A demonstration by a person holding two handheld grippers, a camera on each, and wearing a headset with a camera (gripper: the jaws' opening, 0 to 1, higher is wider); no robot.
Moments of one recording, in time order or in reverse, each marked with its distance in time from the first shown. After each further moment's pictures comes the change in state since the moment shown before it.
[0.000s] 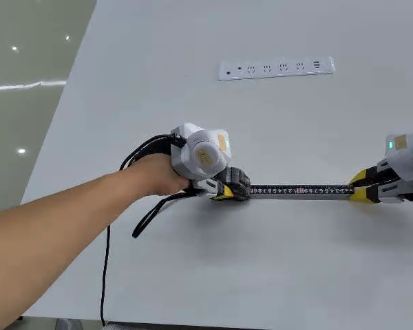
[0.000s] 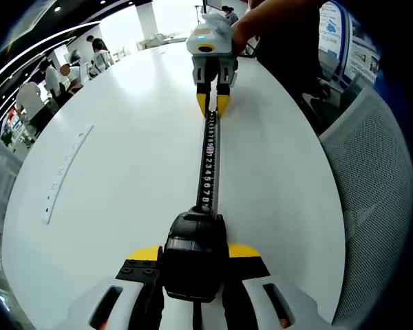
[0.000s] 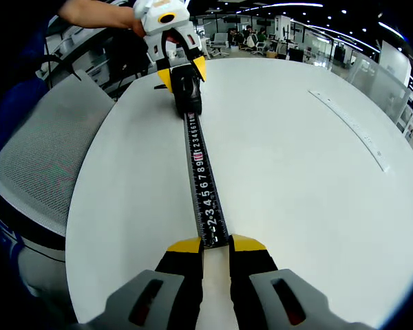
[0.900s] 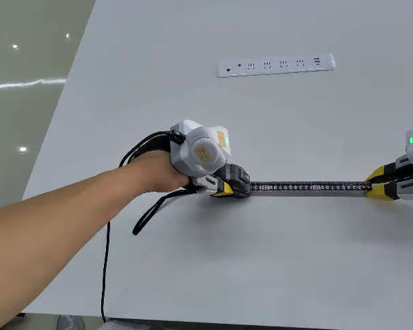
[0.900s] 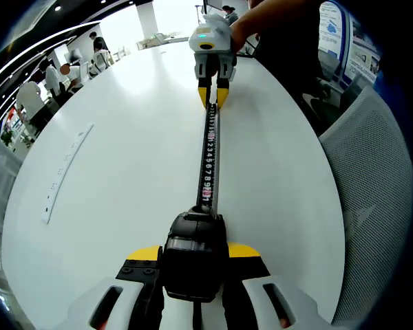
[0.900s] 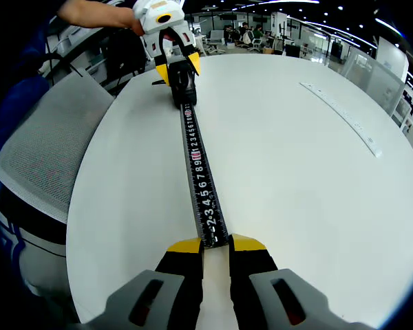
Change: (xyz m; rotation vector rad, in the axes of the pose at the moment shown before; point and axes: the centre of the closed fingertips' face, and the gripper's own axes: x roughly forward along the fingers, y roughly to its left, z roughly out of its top) left arm 0.000 0.000 0.000 -0.002 0.001 -0.001; right arm -0.016 -0.007 -0.019 0.021 0.023 -0.011
